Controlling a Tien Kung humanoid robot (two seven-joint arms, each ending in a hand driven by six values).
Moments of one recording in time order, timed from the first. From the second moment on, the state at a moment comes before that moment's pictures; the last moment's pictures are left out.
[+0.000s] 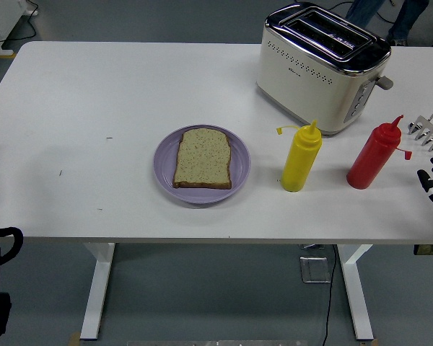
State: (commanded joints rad) left arm -0.13 0.00 -1.87 -1.33 0.57 0.08 -0.14; right arm -0.12 -0.36 1.42 1.40 -1.08 -0.16 0.33
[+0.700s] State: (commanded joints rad) left arm -0.13 0.00 -1.87 -1.33 0.57 0.08 -0.14; right arm 0.06 -0.29 1.27 1.33 -1.04 -0.17 0.34
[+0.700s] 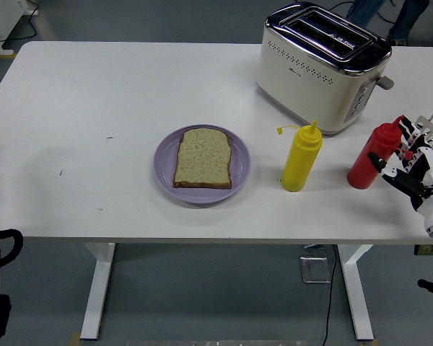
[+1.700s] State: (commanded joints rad) left arm -0.13 0.00 -1.88 -1.33 0.57 0.08 -0.14; right arm 0.22 -0.22 1.12 1.20 -0.91 -0.30 0.38
